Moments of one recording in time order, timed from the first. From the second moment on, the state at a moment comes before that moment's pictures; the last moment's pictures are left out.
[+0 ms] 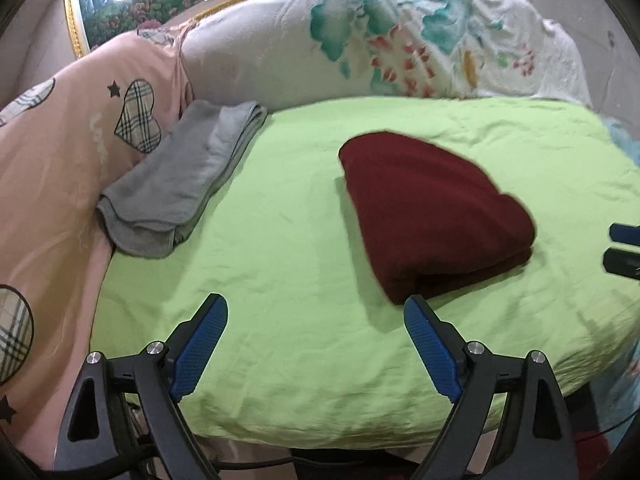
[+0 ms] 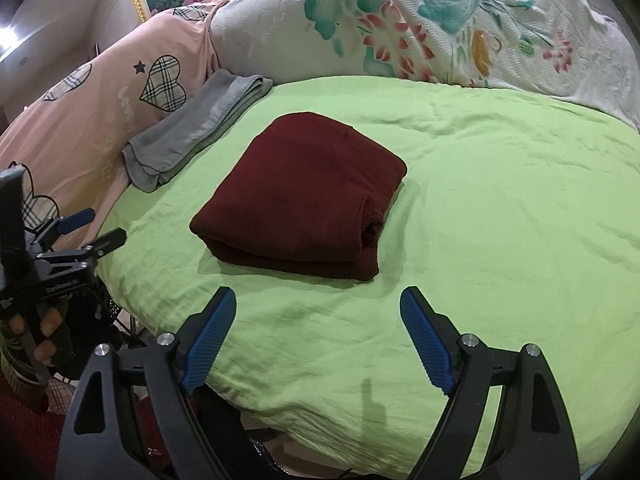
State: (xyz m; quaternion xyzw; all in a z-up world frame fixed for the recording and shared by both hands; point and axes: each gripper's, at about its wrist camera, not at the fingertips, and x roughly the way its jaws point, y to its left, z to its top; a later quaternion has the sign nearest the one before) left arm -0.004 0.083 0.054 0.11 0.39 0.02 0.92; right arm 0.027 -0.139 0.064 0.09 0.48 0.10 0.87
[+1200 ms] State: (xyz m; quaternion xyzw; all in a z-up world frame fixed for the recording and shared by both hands) left arm 0.048 0.064 0.016 0.10 0.45 0.01 0.89; right arm 0.082 -0.120 0.020 0.08 0.52 0.12 0.84
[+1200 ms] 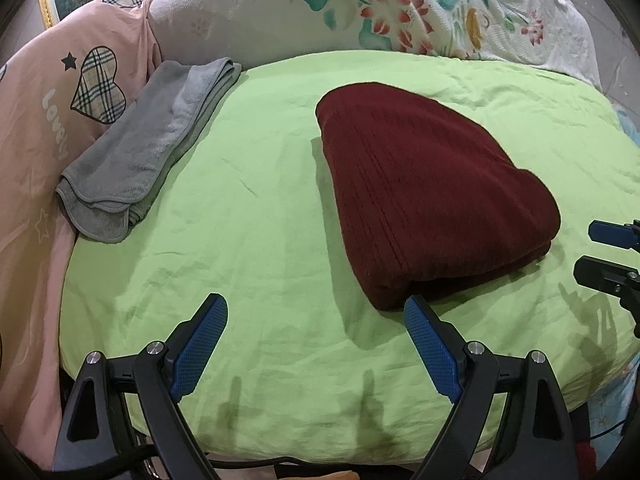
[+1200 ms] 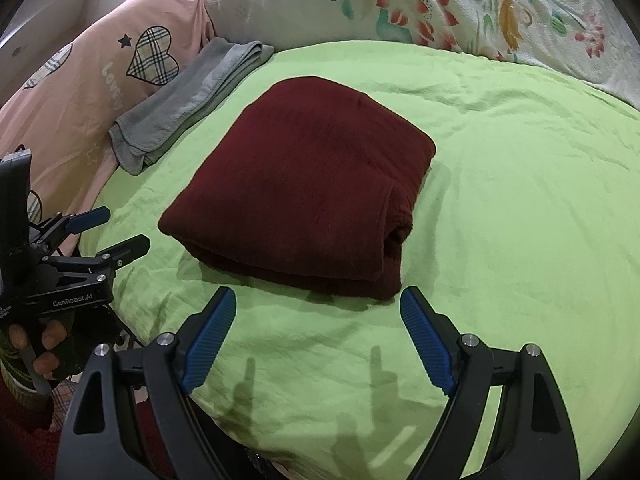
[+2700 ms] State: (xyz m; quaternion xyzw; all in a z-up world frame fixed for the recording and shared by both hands) left arm 0.069 0.063 0.036 0.08 0.44 0.02 0.89; right arm 0.118 -0.118 0.030 0.08 0.52 0.12 0.84
